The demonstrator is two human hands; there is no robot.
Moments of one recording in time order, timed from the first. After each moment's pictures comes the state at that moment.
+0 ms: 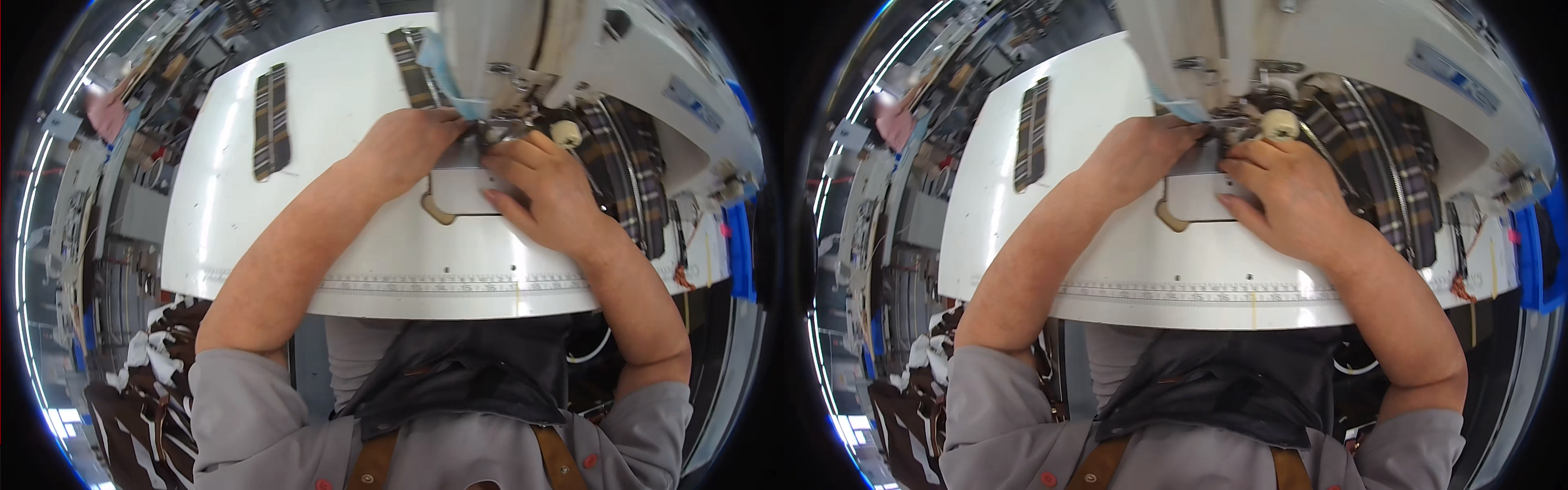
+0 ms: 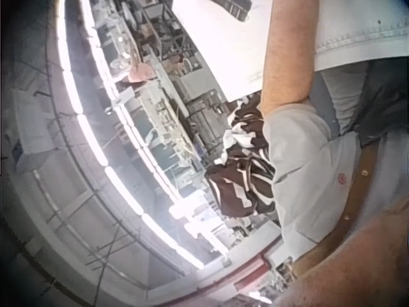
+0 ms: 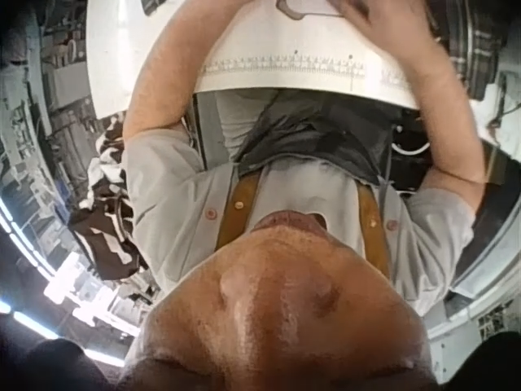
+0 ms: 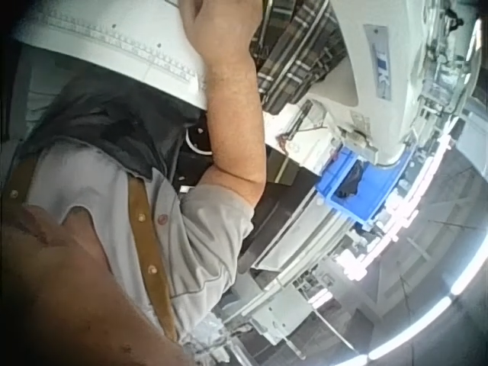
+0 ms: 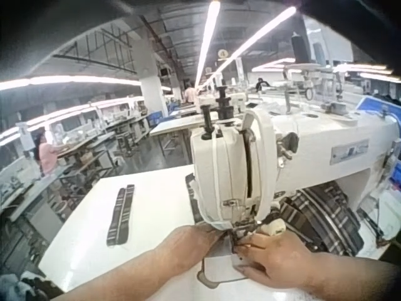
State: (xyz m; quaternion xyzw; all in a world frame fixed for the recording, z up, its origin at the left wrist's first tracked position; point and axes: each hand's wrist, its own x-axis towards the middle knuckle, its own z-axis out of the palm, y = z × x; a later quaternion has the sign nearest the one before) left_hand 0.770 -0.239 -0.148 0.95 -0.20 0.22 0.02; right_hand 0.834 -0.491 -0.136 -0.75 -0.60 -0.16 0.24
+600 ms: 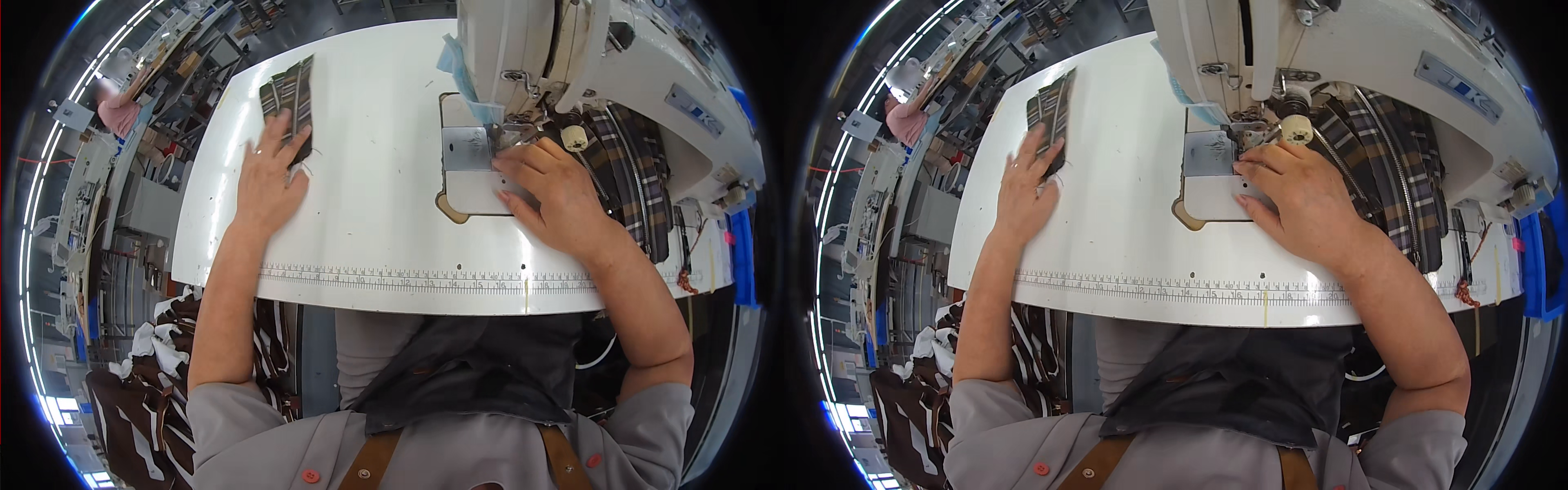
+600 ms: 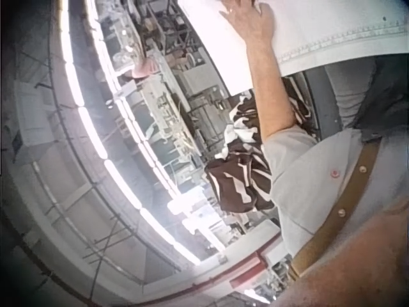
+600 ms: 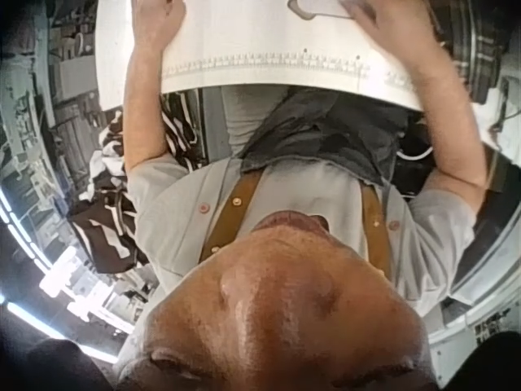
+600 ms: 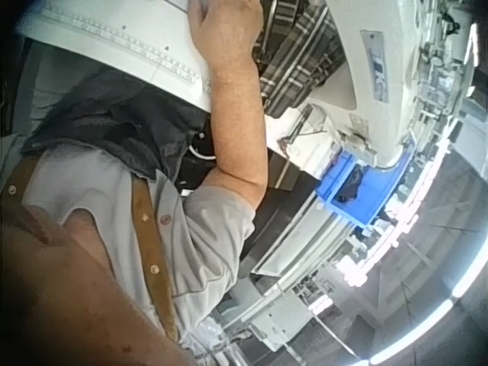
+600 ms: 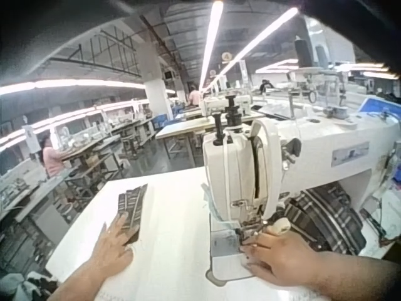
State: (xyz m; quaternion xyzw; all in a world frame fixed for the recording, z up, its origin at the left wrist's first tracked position) left_hand 0.641 -0.120 -0.148 0.97 0.12 0.14 -0.12; right_hand 0.835 -0.495 -0.143 -0.76 -0.58 -0.15 0.24
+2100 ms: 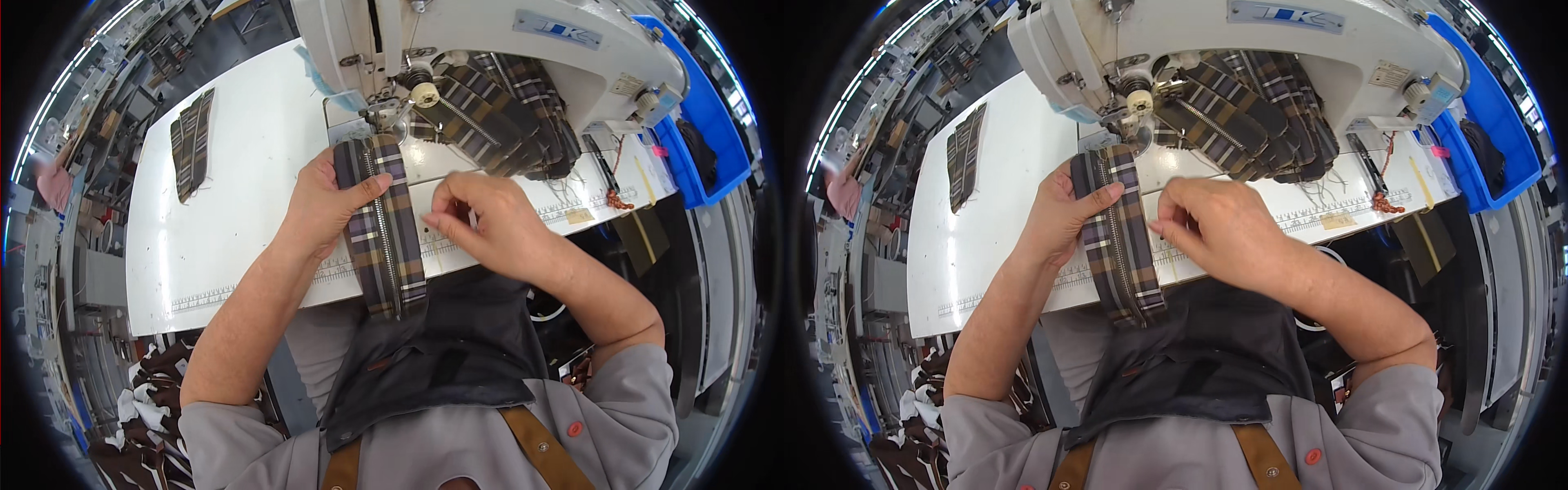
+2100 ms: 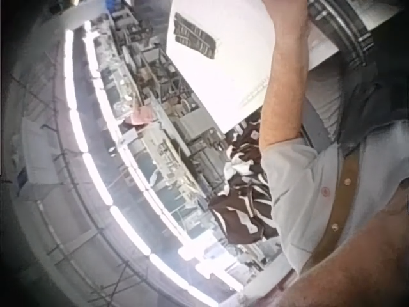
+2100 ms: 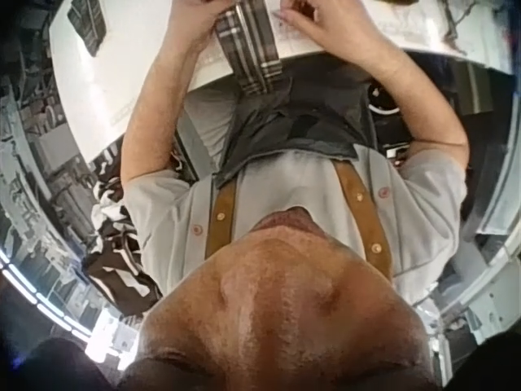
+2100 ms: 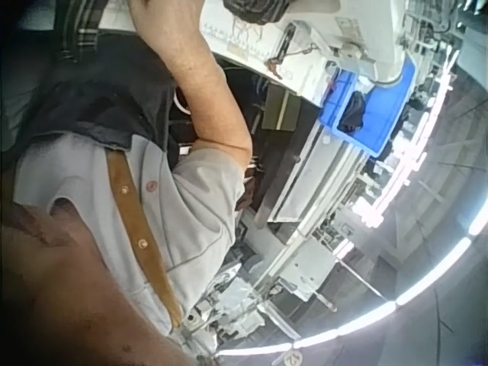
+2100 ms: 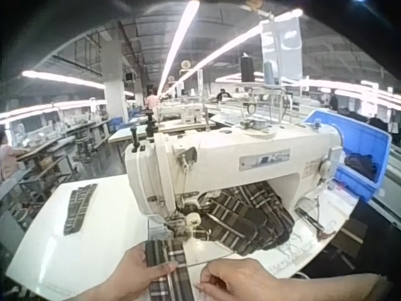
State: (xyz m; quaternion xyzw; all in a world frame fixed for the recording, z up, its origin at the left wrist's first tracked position) left_hand 0.705 -0.312 -0.136 0.62 0.07 0.03 0.78; right_hand 0.759 -0.553 -0.112 -0.81 -0.44 0.06 0.37
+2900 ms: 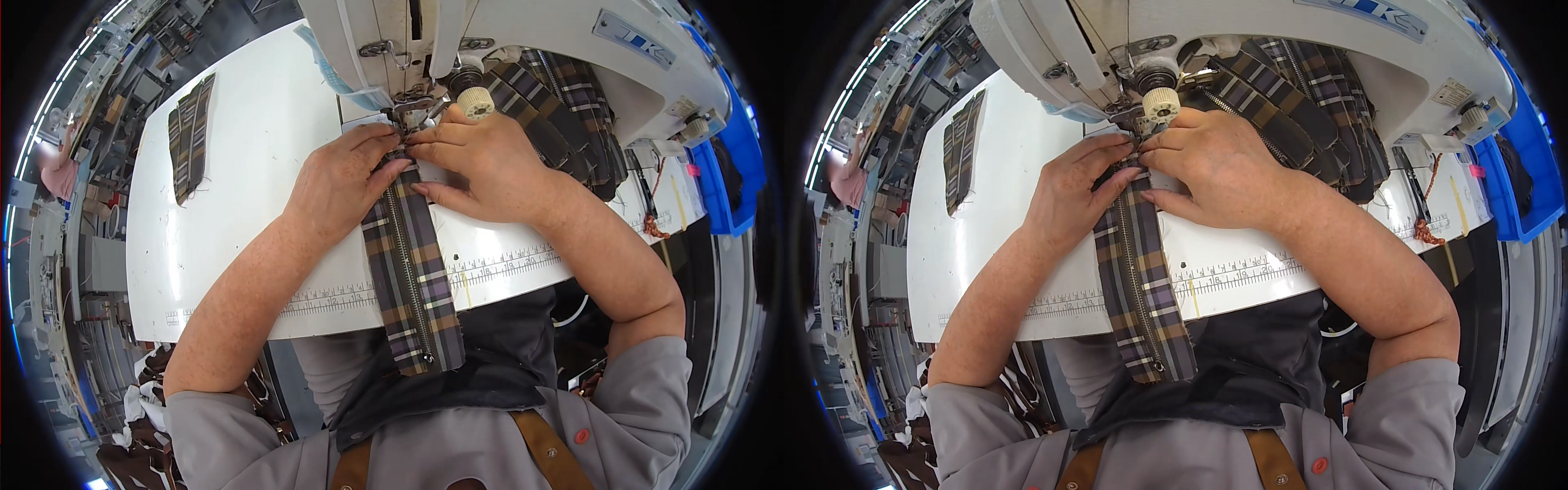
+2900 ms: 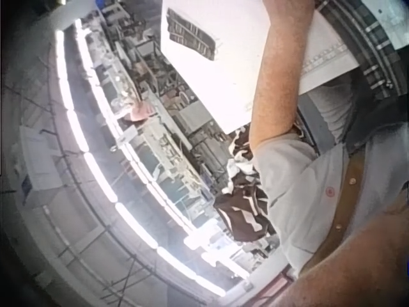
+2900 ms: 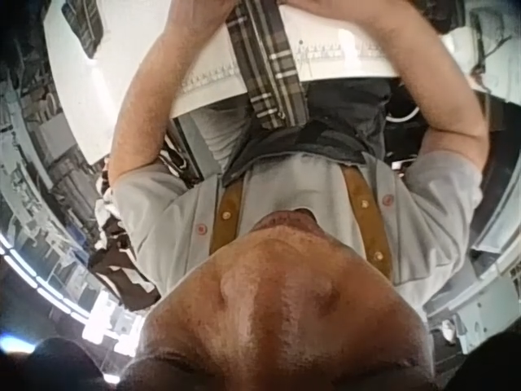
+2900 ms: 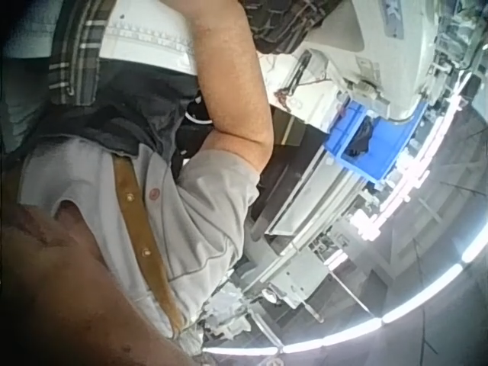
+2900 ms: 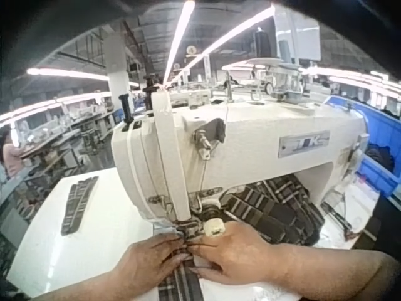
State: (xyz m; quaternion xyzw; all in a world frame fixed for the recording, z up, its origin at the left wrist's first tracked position) left_hand 0.742 -0.279 -0.150 0.94 -0.14 0.22 0.23; right_hand 0.851 -0.495 -0.147 -0.71 -0.63 -0.19 0.25
